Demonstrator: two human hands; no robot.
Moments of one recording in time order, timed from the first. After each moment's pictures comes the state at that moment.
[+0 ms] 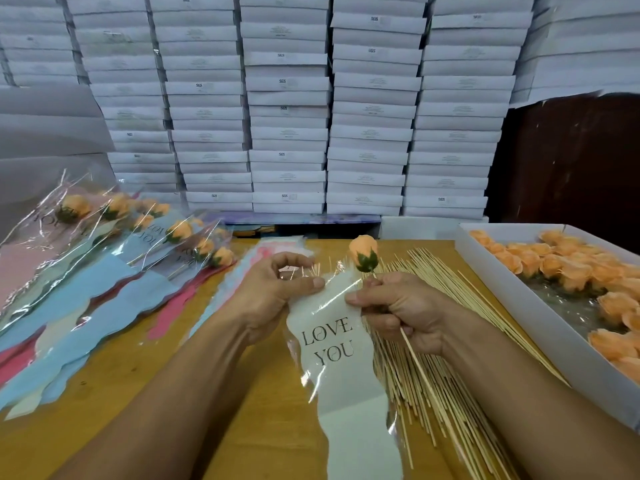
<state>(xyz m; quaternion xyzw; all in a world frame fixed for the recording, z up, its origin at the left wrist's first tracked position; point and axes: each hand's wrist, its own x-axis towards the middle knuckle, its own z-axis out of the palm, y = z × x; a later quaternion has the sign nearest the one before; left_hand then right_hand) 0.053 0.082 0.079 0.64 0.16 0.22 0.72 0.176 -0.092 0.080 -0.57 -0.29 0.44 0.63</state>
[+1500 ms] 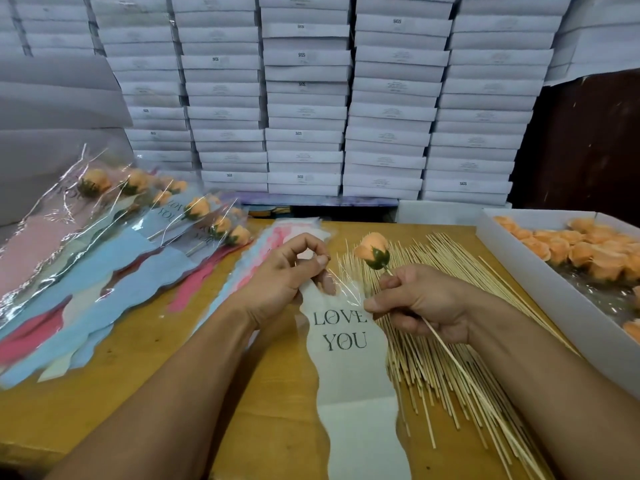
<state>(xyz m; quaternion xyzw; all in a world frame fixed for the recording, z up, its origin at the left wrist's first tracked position) 0.050 0.105 0.053 0.74 0.04 0.22 0.64 0.185 -0.086 0.066 -0.66 -0.33 0.43 0.53</state>
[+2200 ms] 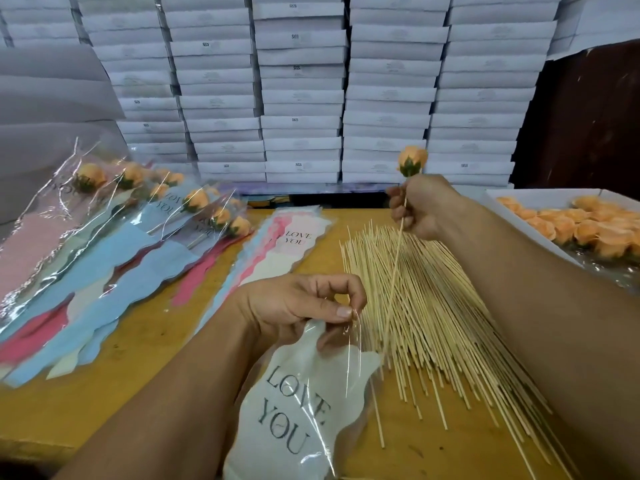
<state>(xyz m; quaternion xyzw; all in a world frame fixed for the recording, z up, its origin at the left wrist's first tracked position) 0.034 0.089 0.054 0.69 -0.14 -0.13 0.69 0.247 -0.020 0.120 -0.67 -0.12 0.25 0.69</state>
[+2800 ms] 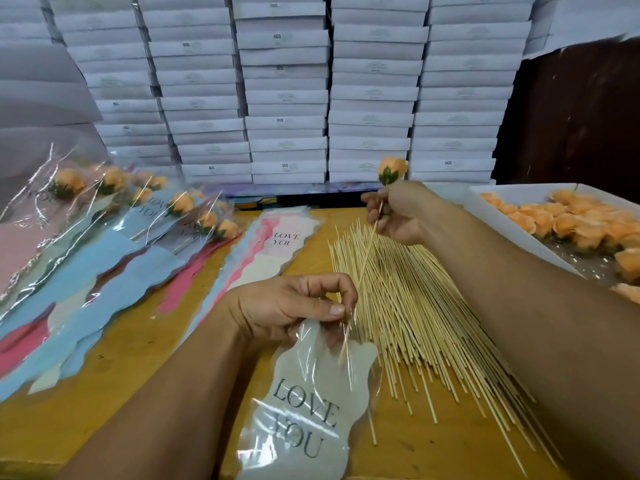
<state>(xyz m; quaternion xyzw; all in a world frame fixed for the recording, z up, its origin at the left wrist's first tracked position) 0.037 0.091 0.052 0.70 -0.10 -0.15 0.70 0.232 -0.023 0.117 -0.62 -0.13 0.31 0.71</state>
